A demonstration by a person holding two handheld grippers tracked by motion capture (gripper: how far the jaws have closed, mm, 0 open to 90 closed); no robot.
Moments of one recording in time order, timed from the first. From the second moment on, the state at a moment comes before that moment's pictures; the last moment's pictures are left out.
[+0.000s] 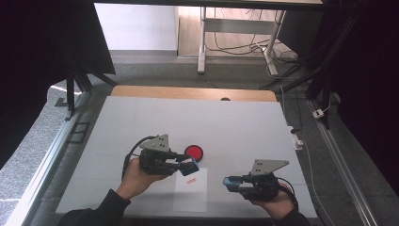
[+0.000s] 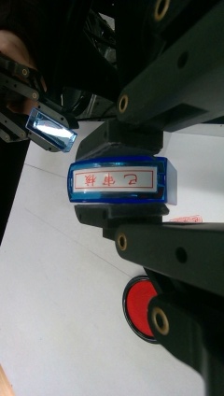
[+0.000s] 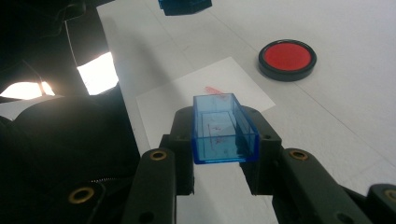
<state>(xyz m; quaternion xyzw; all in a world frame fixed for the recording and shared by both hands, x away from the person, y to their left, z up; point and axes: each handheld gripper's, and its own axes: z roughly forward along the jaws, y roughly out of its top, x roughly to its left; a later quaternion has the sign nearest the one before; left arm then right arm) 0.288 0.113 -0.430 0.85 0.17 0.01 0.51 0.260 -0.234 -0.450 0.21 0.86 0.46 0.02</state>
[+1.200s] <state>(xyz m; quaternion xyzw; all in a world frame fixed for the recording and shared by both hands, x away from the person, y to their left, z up) 0.285 0.112 -0.422 0.84 0.10 -0.02 0.53 0.287 -0.165 -0.462 0.12 0.87 0.47 -0.05</state>
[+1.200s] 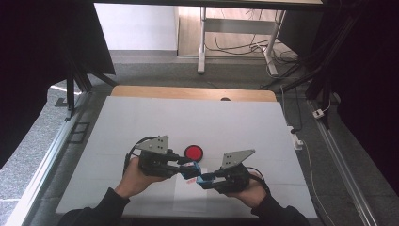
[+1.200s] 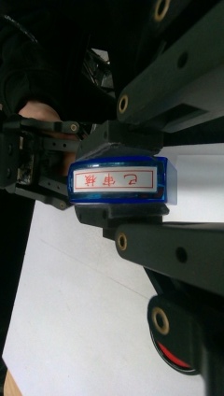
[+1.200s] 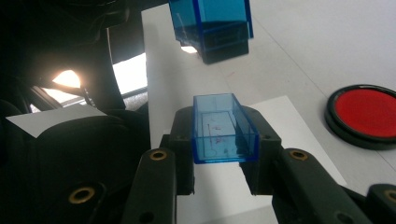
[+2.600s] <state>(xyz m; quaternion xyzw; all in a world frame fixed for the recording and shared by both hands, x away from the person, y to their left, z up) 0.288 0.113 -0.436 0.81 0.03 -0.07 0.58 0.282 -0.145 -0.455 0.06 0.86 0.51 -0.07</state>
